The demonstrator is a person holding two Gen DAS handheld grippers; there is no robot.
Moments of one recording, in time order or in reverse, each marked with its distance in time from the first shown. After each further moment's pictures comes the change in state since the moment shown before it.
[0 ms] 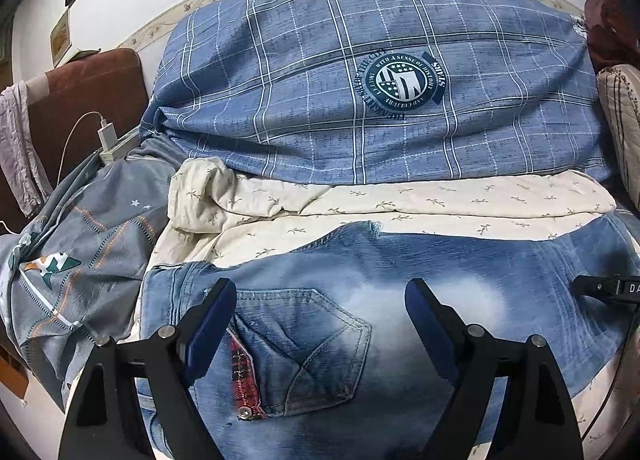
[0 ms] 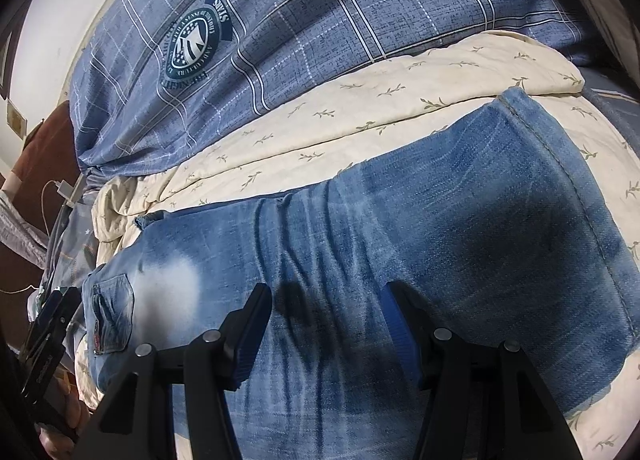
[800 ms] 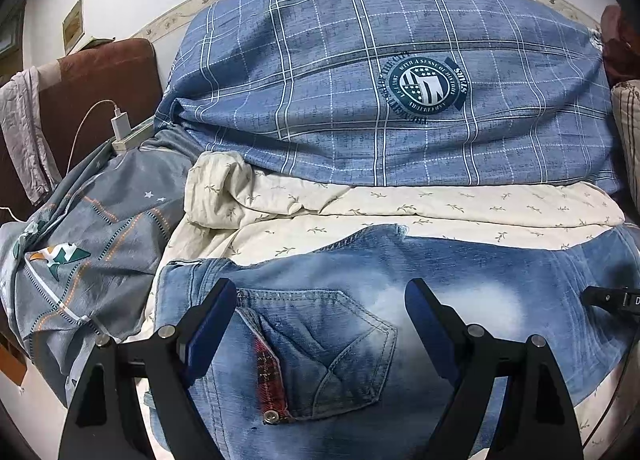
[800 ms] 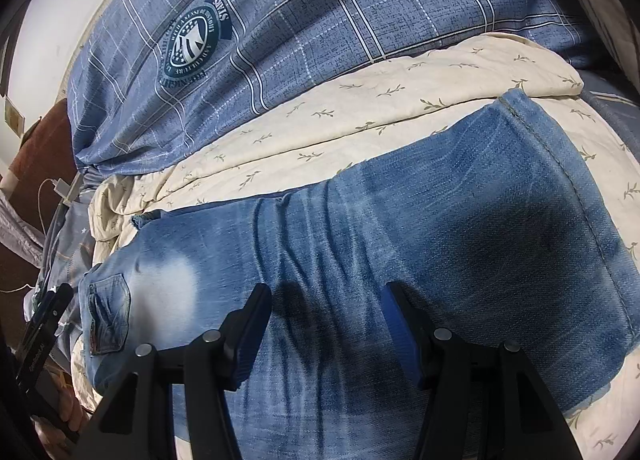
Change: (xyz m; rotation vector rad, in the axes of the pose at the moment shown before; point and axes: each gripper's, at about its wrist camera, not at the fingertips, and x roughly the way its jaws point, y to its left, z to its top) left arm 0.004 0.021 0.001 -0.039 0.006 0.024; right arm 0.001 0.002 0.000 -0.004 -0.001 -0.011
